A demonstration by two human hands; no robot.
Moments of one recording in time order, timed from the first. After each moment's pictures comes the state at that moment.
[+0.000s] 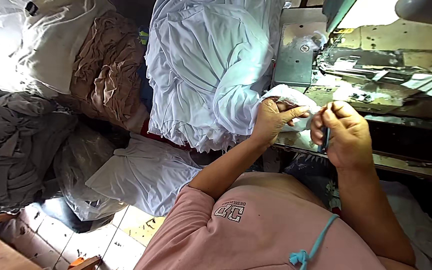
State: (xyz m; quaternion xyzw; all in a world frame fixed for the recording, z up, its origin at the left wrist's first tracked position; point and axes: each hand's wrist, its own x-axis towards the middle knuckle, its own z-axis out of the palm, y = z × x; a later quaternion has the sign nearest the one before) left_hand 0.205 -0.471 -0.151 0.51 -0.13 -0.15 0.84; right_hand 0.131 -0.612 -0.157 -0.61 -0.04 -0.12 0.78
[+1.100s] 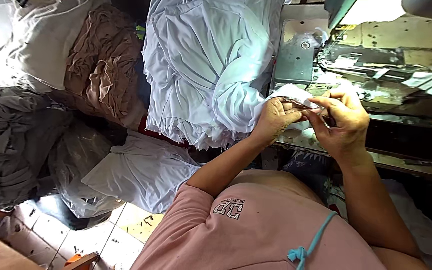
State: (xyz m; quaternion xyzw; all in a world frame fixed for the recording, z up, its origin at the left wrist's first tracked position) left_hand 0.201 -0.468 -0.153 0.50 -0.16 -0.21 0.83; right_hand 0.147 -0.622 -0.159 -0.87 -0.14 -0.36 0.31
